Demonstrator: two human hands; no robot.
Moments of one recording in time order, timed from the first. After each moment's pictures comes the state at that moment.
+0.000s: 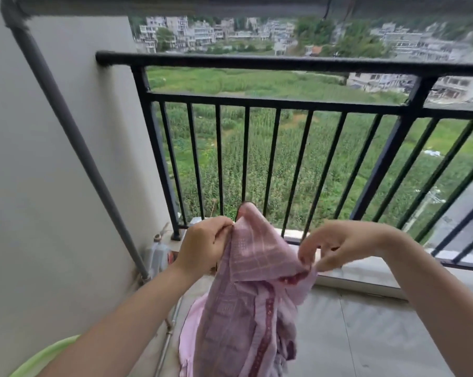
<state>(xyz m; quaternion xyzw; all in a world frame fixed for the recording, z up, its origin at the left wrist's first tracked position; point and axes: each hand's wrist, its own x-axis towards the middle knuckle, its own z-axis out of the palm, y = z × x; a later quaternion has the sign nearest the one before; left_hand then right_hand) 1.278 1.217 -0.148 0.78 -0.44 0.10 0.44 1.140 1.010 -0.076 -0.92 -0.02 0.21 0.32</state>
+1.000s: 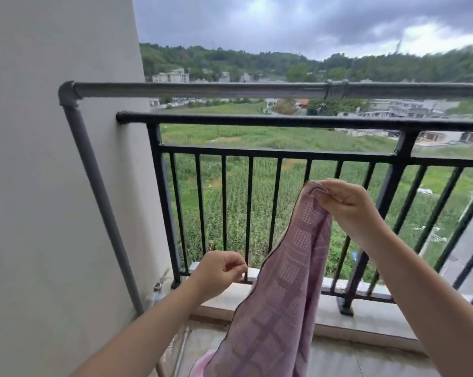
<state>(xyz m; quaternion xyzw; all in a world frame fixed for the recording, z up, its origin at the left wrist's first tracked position) 1.317 1.222 -0.115 0.76 -0.46 -0.12 0.45 1.186 1.029 -0.011 -0.82 0.00 -0.34 0.46</state>
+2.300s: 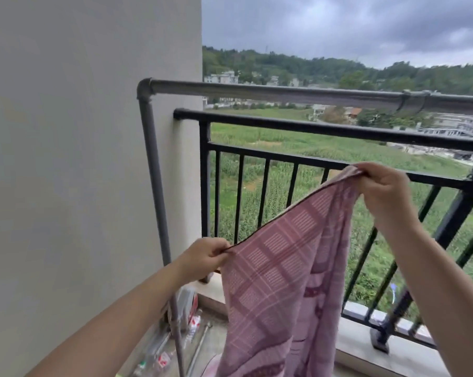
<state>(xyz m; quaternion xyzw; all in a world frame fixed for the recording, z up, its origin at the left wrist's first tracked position) 1.358 1.296 -0.094 0.83 -0.42 -0.07 0.36 1.236 1.053 0.020 -0.79 0.09 -0.39 0.47</state>
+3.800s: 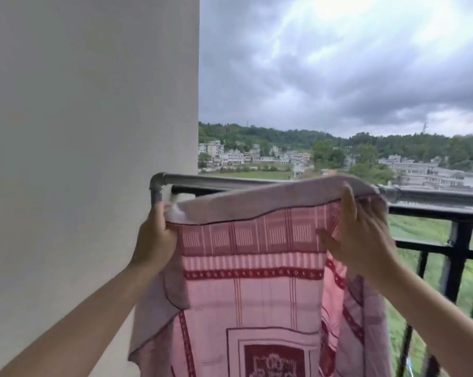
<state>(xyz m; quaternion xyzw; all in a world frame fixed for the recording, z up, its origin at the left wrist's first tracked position) 1.398 1.346 0.064 0.77 -0.22 0.31 0.51 1.262 1.077 0.078 -0.86 0.11 -0.48 -0.14</state>
